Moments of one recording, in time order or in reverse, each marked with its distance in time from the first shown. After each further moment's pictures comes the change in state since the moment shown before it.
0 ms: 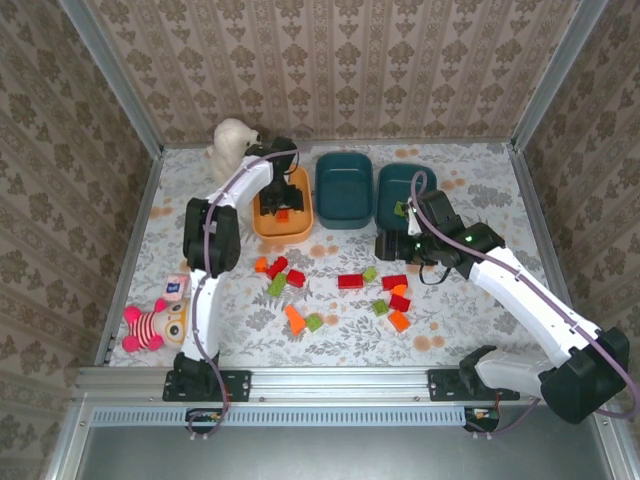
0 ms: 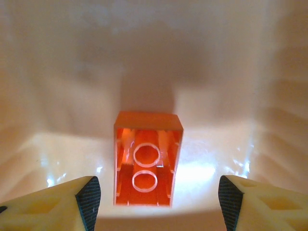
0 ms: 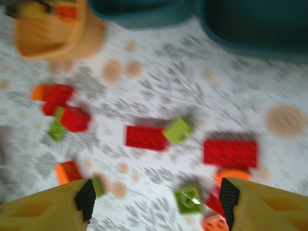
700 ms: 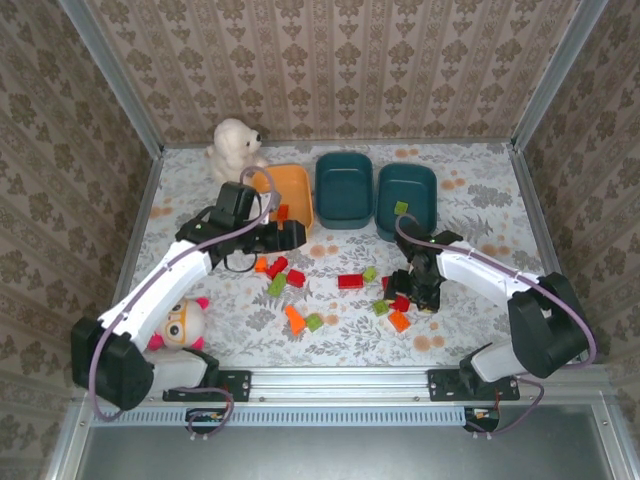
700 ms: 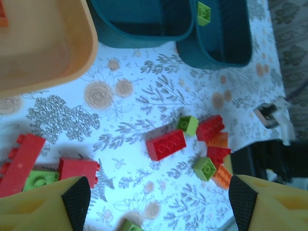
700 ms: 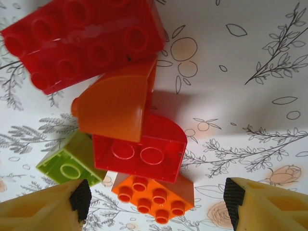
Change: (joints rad) left arm -0.092 -1.086 -1.024 0.503 0.413 -0.066; right arm -0.006 0.257 -0.206 -0.079 -0.041 0.221
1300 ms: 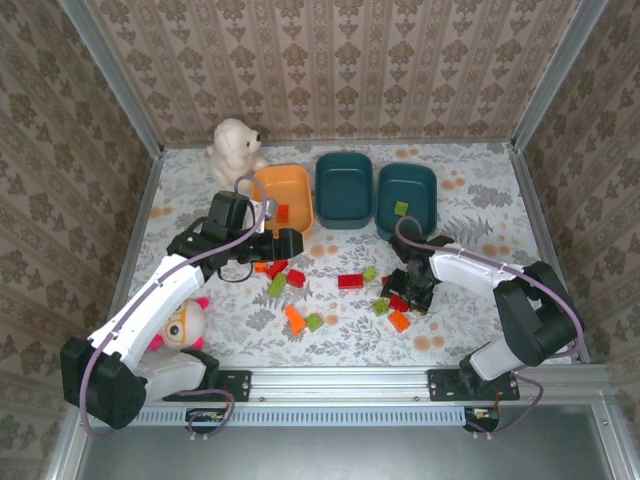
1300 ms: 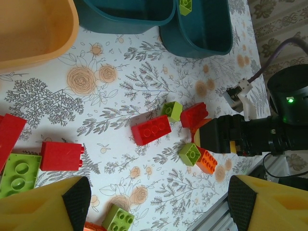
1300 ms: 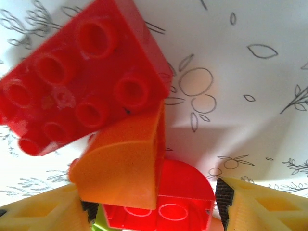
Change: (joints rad) left arm 0.001 -0.079 -0.060 0.006 0.056 -0.020; right arm 0.011 0.068 -0.052 0.150 0.001 0.162
